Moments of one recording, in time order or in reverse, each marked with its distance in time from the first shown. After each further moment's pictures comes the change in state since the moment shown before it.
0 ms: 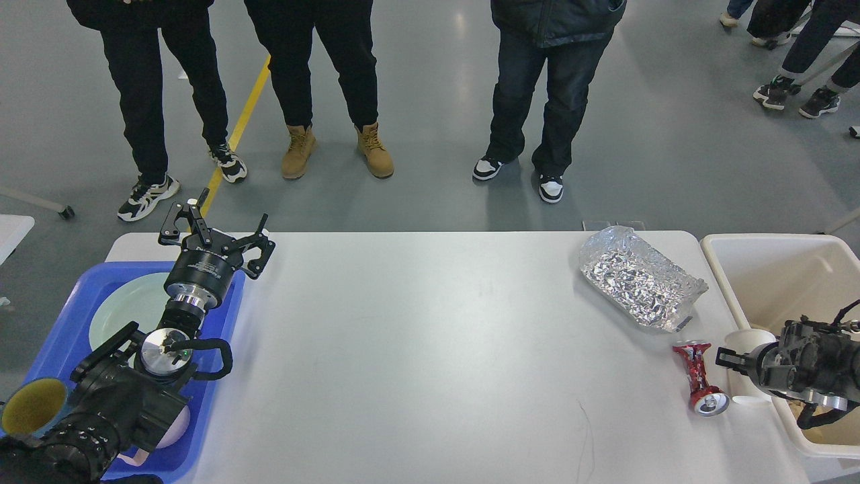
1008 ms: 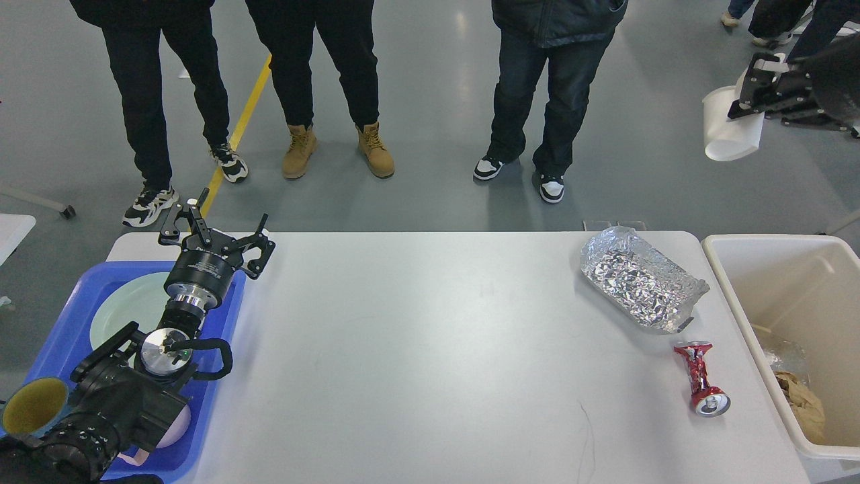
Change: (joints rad) left arm 0.000 0.000 -0.001 0.000 0.000 0.000 0.000; right arm 1.183 -0.329 0.091 0.463 -0.089 0.536 0.007
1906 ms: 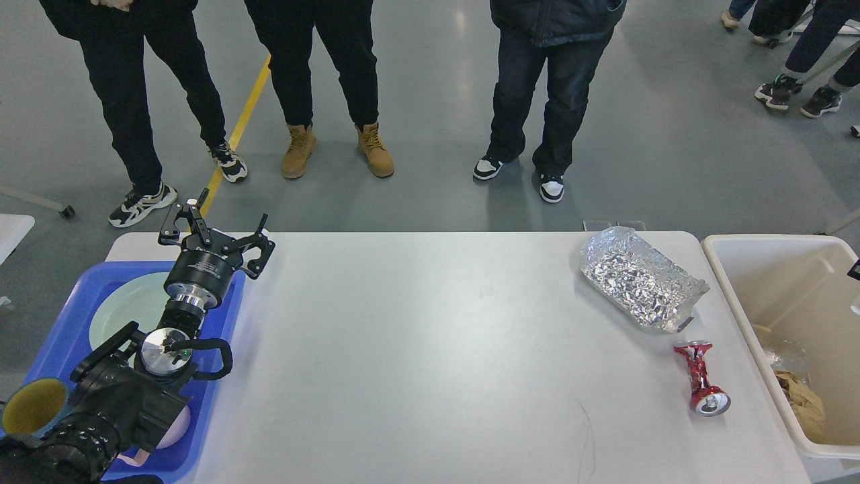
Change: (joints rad) left arm 0.000 0.000 0.001 0.000 0.000 0.000 0.000; right arm -1.231 0.104 0.071 -0.865 0.161 -0.436 -0.013
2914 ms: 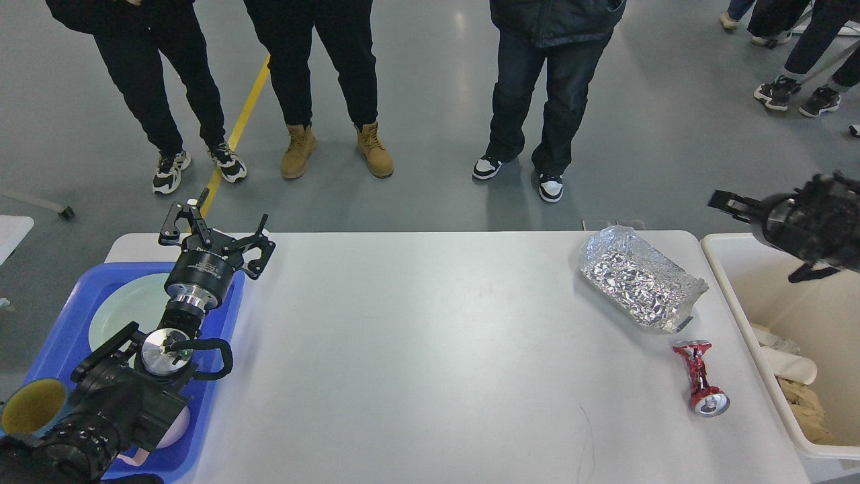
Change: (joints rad) left arm 0.000 0.000 -0.001 0.000 0.000 0.000 0.001; right arm 0.404 0.254 -0.119 0.281 -0.007 0.022 -0.001
